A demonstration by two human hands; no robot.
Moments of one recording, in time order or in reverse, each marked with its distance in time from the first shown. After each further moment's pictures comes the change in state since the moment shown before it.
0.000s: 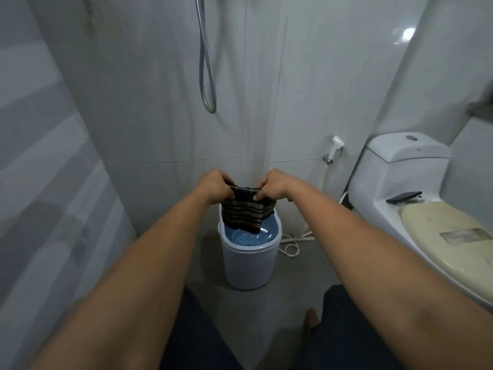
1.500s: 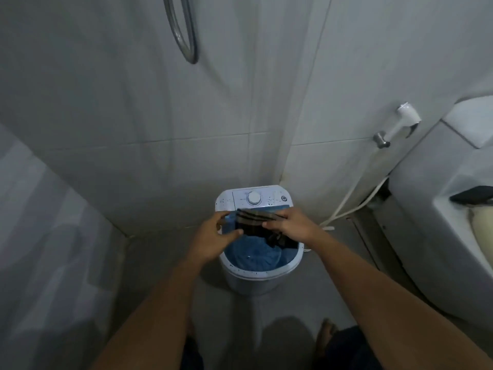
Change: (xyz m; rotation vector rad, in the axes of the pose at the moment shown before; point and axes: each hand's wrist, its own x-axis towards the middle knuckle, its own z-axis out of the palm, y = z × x) left_hand 0.180 -0.168 0.124 -0.295 -0.159 -0.170; right_hand 0.230 0.161 0.109 0.503 -0.111 0.125
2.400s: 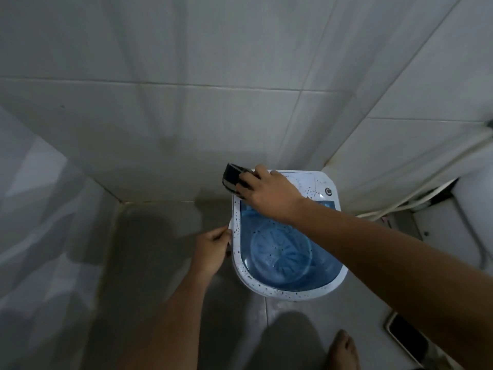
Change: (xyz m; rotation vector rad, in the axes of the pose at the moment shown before) left_hand 0.092 -0.145 0.035 -0.483 0.261 -0.338; right_hand 0.189 0.006 0.095 -1.458 0.134 -0.950
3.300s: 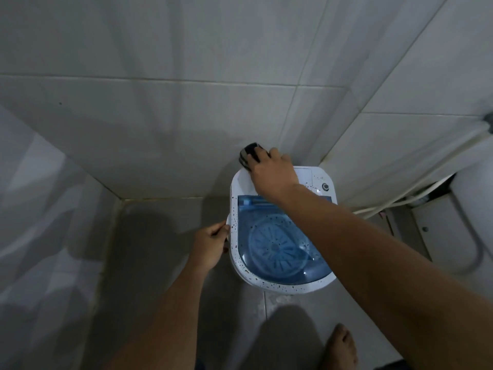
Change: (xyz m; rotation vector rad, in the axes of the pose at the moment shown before) left_hand -0.002 0.001 -0.002 0.052 -0.042 0.015; right_hand 0.021 0.013 -0.024 0.126 -0.247 0.451
